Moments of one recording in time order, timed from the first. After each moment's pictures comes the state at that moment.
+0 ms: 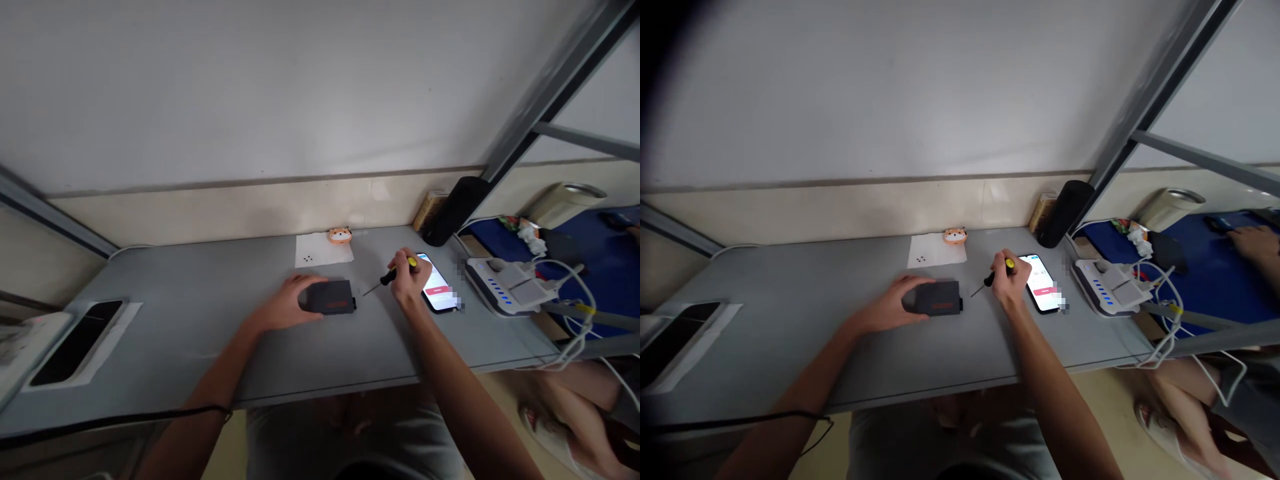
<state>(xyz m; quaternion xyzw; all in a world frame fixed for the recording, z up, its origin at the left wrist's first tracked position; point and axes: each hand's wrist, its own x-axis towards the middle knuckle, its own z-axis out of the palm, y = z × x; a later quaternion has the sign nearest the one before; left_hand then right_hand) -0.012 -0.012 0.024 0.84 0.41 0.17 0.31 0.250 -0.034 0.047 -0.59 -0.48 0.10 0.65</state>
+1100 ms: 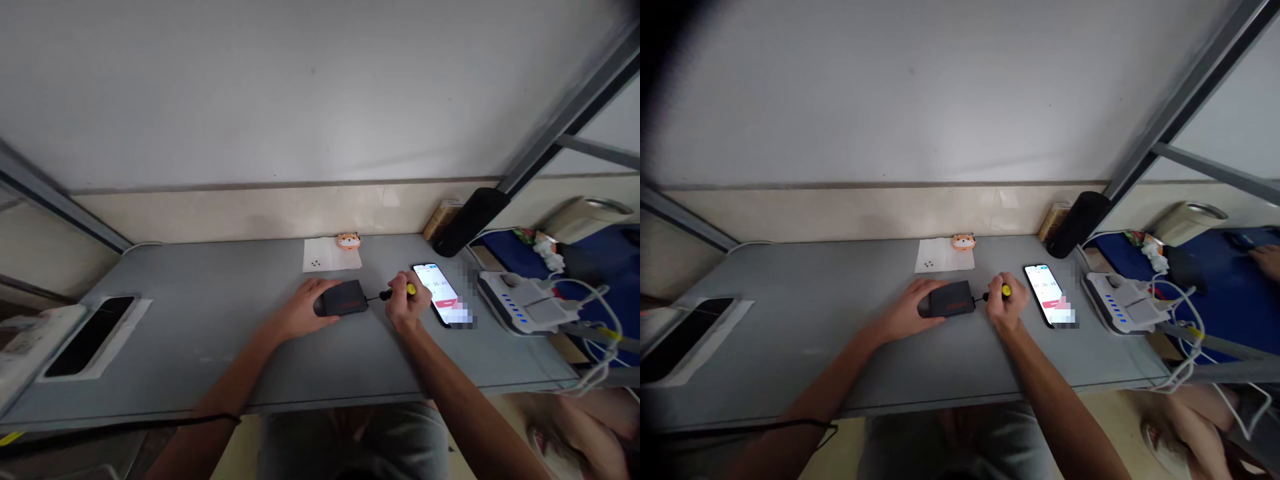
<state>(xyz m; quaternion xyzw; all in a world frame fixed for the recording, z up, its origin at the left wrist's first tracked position) 0.004 -0.018 0.018 0.83 0.41 0.21 0.30 0.231 -0.041 0.020 -0.56 -0.51 -0.02 0.65</state>
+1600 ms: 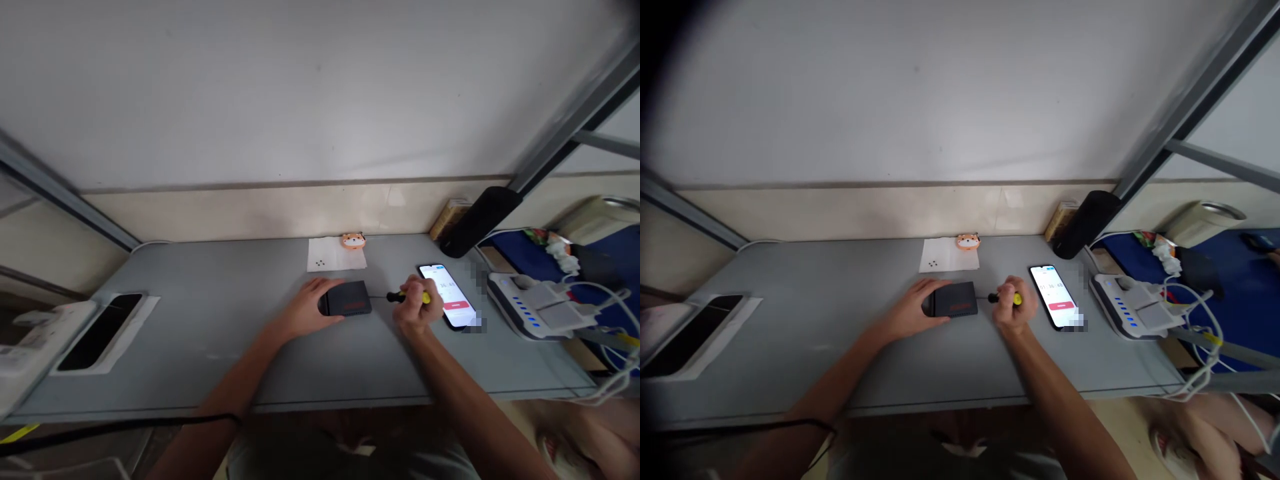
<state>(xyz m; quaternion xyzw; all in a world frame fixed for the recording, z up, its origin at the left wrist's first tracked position) 0.005 -0.015 0.011 0.83 0.42 0.23 0.28 0.235 -0.035 0.007 -0.43 -0.53 -0.14 0.72</state>
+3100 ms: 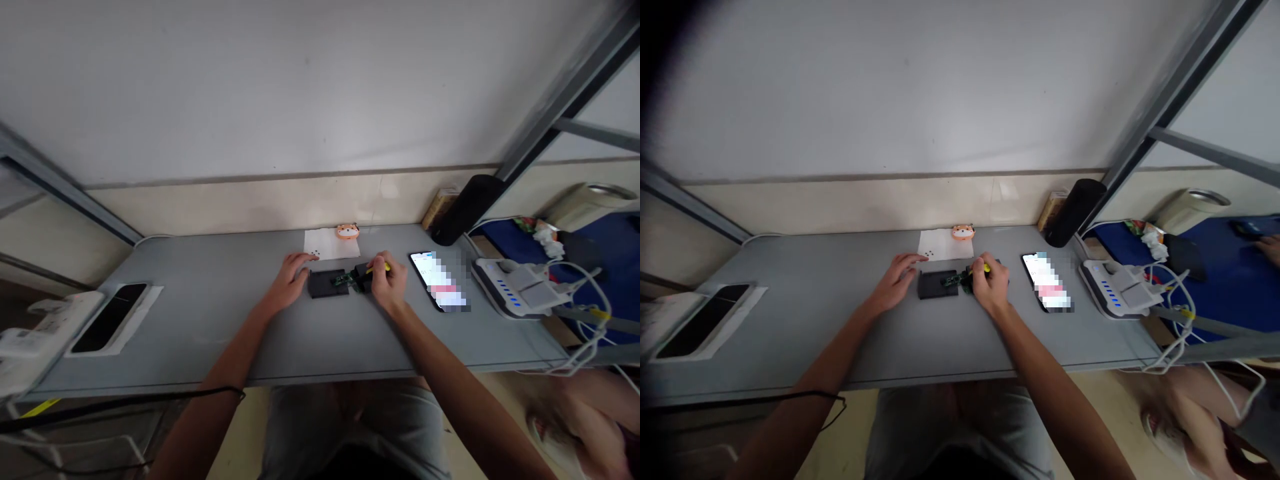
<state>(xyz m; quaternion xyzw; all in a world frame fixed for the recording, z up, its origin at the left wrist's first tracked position) -0.019 0.009 0.007 0.81 0.45 0.32 0.21 0.221 -0.035 0.027 -0.49 -0.59 0.09 0.63</state>
